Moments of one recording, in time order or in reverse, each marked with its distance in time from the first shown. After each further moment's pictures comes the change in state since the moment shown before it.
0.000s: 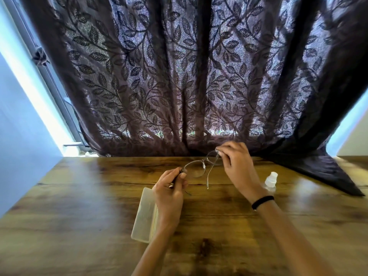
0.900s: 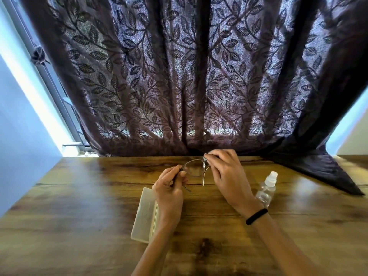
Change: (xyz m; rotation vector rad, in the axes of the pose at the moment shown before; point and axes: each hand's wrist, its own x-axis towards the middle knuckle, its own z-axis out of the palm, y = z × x) left_hand 0.003 0.003 0.004 0.011 0.023 0.010; right_hand -0.023 -0.024 0.007 -0.007 0.066 -0.160
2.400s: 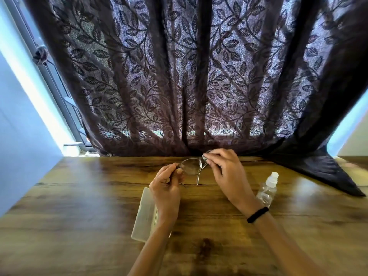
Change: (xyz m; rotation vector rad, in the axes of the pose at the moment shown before) left_hand 0.008 -0.006 -0.004 -0.038 0.029 0.055; right_hand 0.007 -0.002 -0.001 0.164 -0.019 0.049
